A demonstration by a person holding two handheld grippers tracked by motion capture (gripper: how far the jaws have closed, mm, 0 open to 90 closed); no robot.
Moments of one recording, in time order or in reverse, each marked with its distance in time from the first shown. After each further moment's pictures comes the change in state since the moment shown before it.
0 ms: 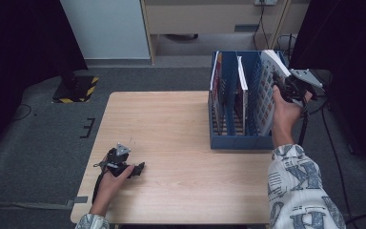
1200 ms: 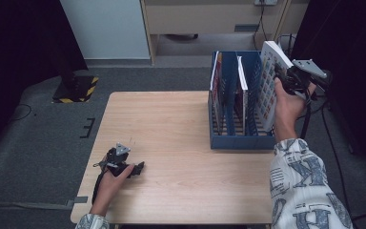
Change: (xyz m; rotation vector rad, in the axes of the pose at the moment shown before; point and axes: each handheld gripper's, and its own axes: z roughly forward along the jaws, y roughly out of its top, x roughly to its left) left arm 0.001 0.000 0.000 0.001 0.008 -0.007; right arm 0.009 0.033 -0.008 -0.015 -0.005 -0.032
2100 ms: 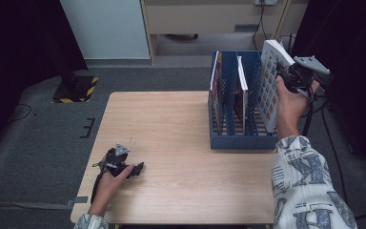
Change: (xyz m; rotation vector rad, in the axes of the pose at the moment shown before) left arm 0.001 -0.001 -0.001 -0.004 -0.008 0.002; right arm 0.003 0.013 -0.009 0.032 -0.014 -0.021
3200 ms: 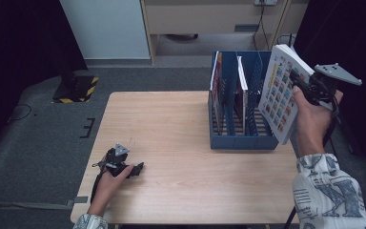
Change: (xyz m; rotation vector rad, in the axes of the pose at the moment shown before) left arm 0.001 0.000 -0.001 0.005 -0.004 0.008; right arm -0.016 0.013 -0.069 0.006 0.064 -0.018
